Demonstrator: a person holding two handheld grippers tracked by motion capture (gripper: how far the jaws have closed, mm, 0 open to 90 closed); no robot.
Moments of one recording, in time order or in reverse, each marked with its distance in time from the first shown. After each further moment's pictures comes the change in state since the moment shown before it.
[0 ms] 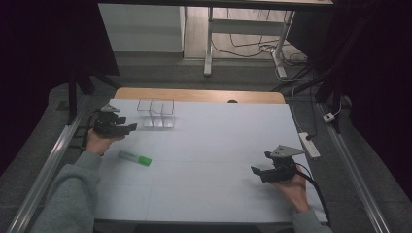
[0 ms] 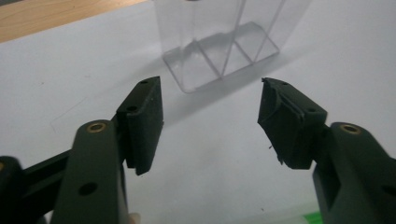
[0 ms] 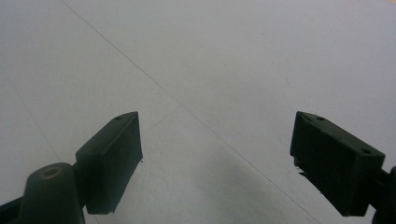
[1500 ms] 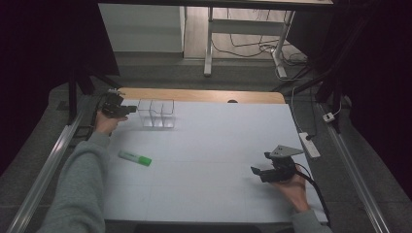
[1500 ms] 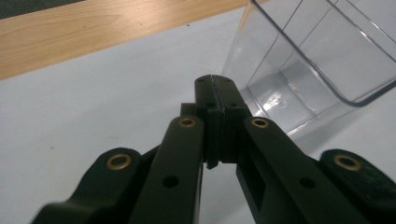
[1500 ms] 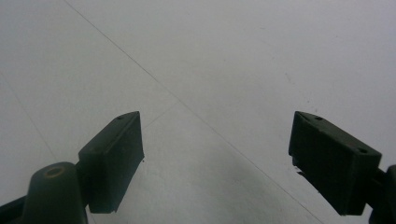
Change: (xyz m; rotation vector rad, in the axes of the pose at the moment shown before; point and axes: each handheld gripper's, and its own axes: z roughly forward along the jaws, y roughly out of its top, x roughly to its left) left arm 0.053 0.042 0.065 0.020 -0.056 -0.018; right arm 0.000 -0.001 0.002 0.014 -0.005 -0.006
